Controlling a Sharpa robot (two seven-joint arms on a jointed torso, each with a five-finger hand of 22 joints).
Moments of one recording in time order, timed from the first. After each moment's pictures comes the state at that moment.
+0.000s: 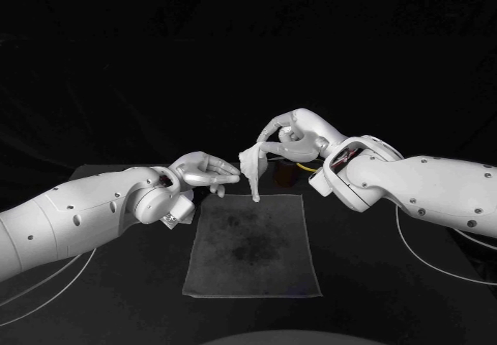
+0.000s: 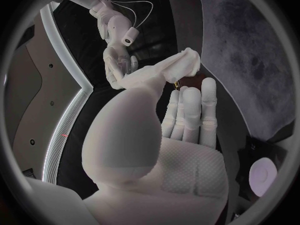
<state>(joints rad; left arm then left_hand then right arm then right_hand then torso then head) 1.23 -0.70 -0.11 1.28 -0.36 -0.04 0.13 1.47 -0.23 0.32 0.18 0.05 0.85 0.18 0.28 0.31 0.77 0.13 0.73 0.16 0.99 0.06 1.43 0.23 0.16 0.88 0.16 0.83 0.79 1.35 -0.81 -0.14 1.61 -0.92 -0.55 0.14 1.18 -0.01 0.61 -0.16 0.05 0.95 0.08 0.56 0.28 1.42 0.00 1.35 1.30 1.46 -0.06 1.49 1.31 0.10 1.34 0.05 0.97 1.31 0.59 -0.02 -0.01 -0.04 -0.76</state>
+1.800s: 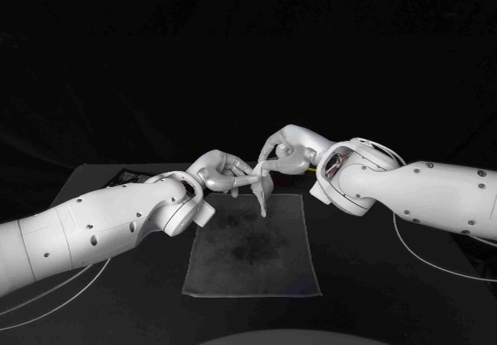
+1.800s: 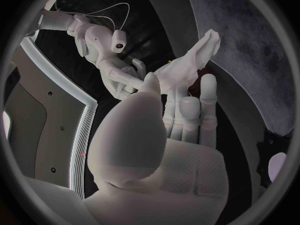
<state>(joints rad) 1.21 -0.65 -0.11 1.43 -0.58 -0.37 0.10 1.52 -0.12 -0.03 0.29 0.05 0.85 0.14 0.47 0.32 0.89 0.08 0.87 0.18 1.19 0.02 1.44 0.48 0.17 1.00 0.12 0.84 0.78 1.35 -0.79 -0.14 1.65 -1.13 -0.44 -0.17 1.19 -0.02 0.62 -0.16 0.05 0.95 0.08 0.56 0.28 1.43 0.00 1.35 1.30 1.46 -0.06 1.49 1.31 0.10 1.34 0.05 0.97 1.31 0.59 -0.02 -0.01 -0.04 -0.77</state>
